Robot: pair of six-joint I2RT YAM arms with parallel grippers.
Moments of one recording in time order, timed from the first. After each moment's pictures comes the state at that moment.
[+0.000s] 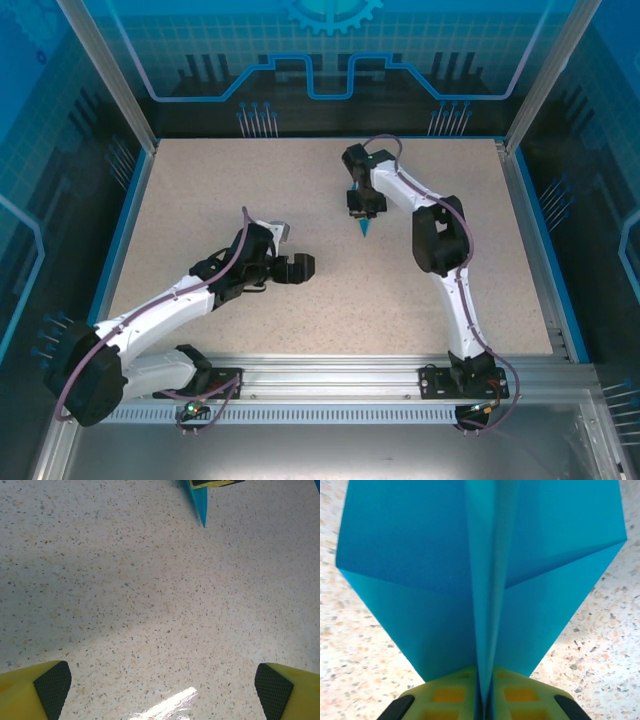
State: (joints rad) left arm -0.59 1.15 0.69 -0.29 0.12 -0.53; right arm 0.43 2.40 2.09 -1.14 0.06 0.43
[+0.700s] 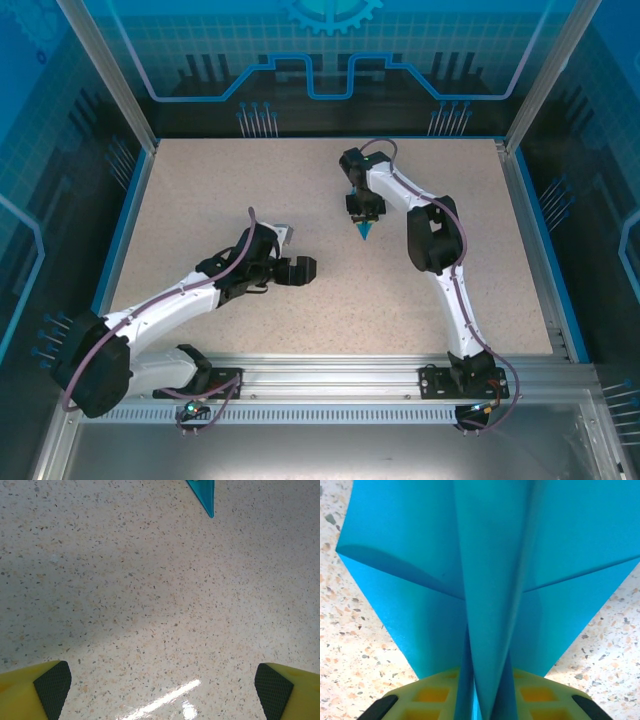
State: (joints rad) left arm -0.59 1.20 0.69 -0.29 0.13 -0.52; right arm 0.43 2.45 2.14 -1.19 0.08 0.41
